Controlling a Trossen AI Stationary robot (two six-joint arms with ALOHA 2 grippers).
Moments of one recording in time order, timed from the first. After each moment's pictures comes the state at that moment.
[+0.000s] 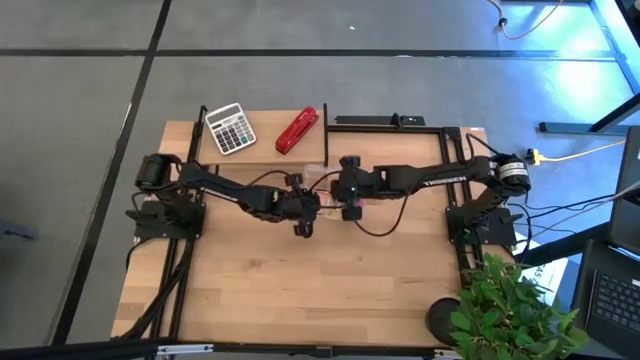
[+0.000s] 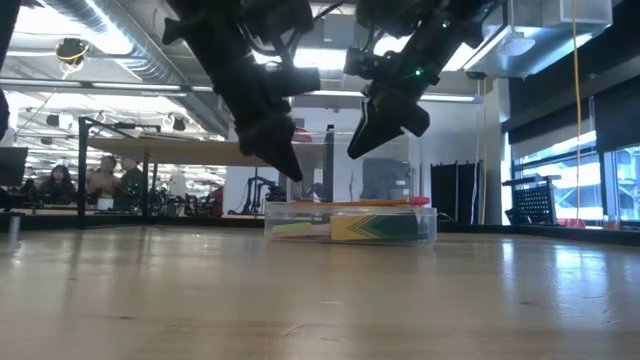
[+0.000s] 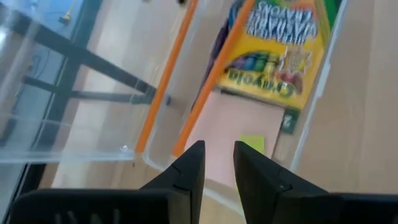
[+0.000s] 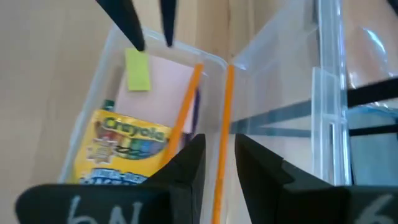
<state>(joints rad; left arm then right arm) -0.07 1.72 1.06 -0.32 -0.55 -0.04 -0.06 1.67 1.13 -0.33 0.30 -0.32</state>
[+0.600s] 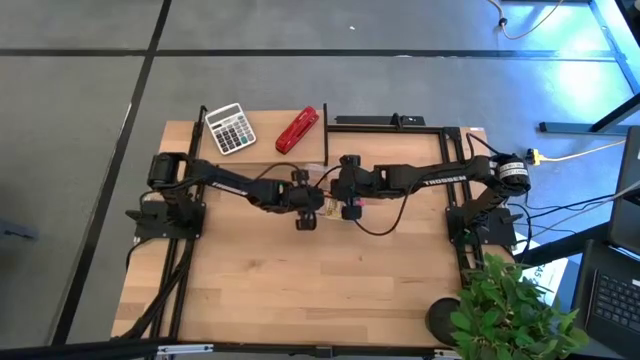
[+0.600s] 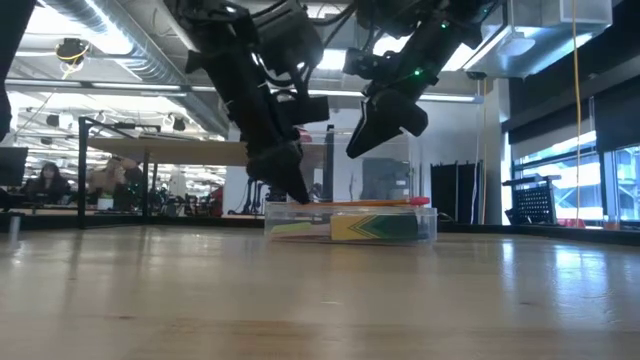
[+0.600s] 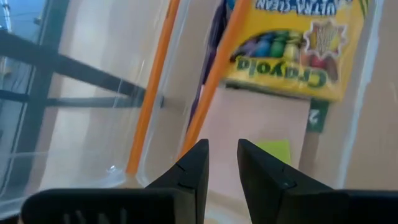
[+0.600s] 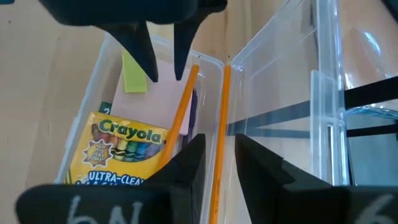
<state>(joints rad) 0.03 1.79 1.06 -0.25 -0.43 0.08 -0.06 1.67 1.13 -0.33 0.30 -0.32</state>
